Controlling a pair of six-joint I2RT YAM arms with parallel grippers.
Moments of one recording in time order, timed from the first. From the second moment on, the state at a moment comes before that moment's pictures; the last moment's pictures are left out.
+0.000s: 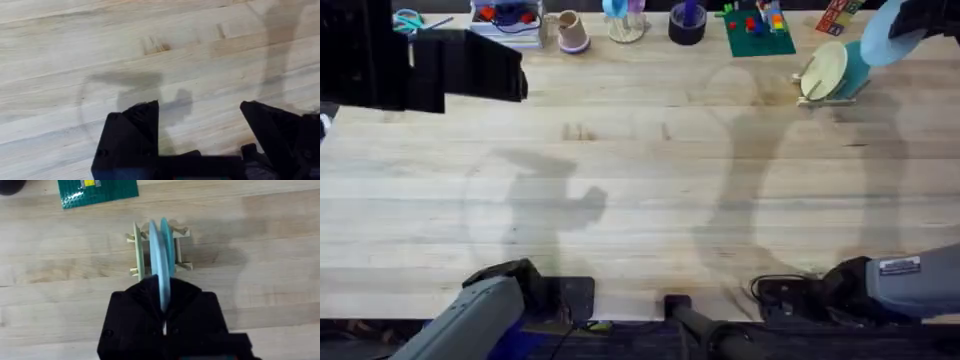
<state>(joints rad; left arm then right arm) 0.28 1.12 1.65 -1.62 0.40 0.33 -0.38 1.70 1.65 -0.98 -0.16 -0.23</state>
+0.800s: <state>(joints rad) 0.28 1.12 1.65 -1.62 0.40 0.33 -0.33 1.74 1.65 -0.92 -0.14 -0.23</state>
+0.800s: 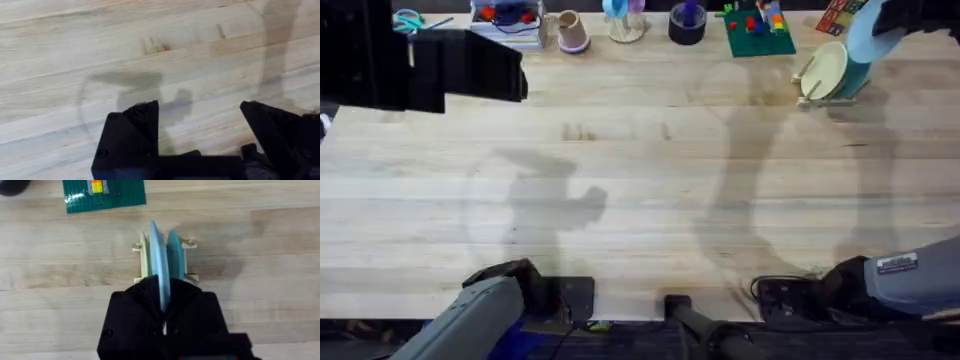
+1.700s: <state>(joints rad) 0.28 1.12 1.65 -1.62 0.40 0.33 -0.33 1.81 1.65 -0.91 -0.11 -0.22</state>
